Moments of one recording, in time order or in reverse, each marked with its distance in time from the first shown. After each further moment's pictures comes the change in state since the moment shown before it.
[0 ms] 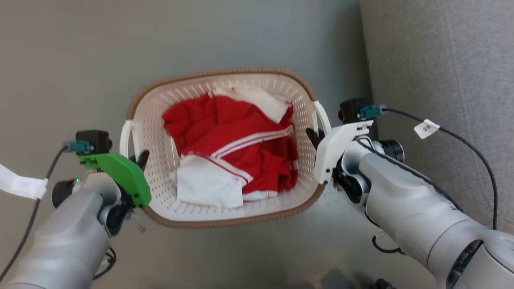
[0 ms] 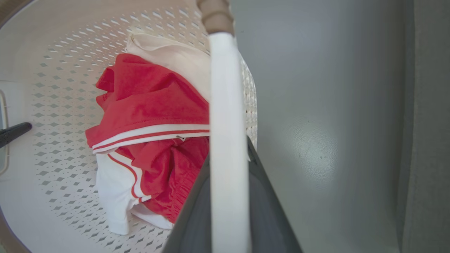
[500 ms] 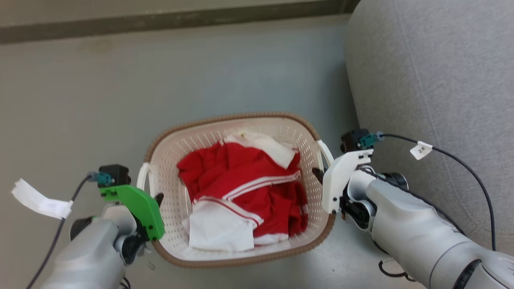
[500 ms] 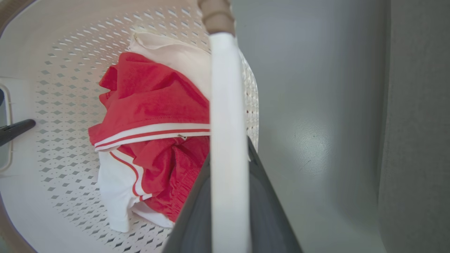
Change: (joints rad) left arm 0.097 -0.062 -0.009 0.070 -0.023 0.000 0.097; right arm 0.094 -0.002 0.001 0.044 0.010 0.053 0.119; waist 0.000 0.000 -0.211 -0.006
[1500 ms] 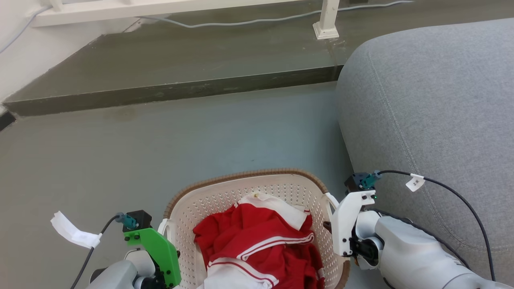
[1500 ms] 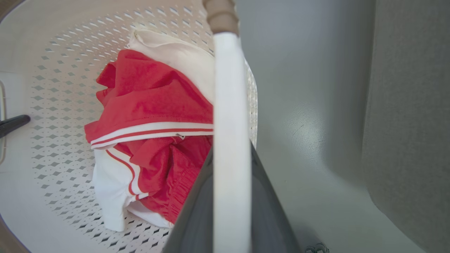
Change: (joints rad) left arm 0.131 -0.078 -0.001 0.077 0.004 0.001 0.127; right arm 0.131 0.001 -0.003 0.053 -0.006 0.033 0.158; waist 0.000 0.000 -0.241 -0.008
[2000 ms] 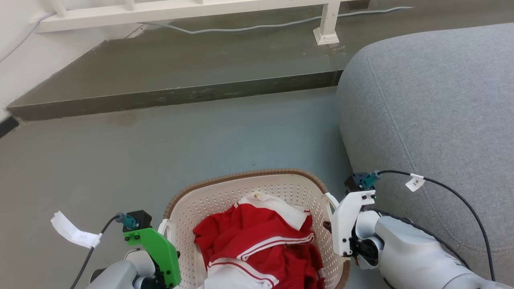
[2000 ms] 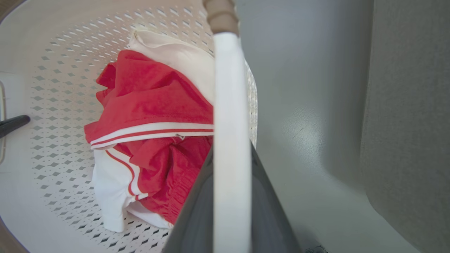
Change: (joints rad) left arm 0.001 0.000 0.005 -0.001 0.003 0.000 0.005; right arm 0.001 0.001 -0.009 0.000 -0.010 0.000 0.001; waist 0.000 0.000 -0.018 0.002
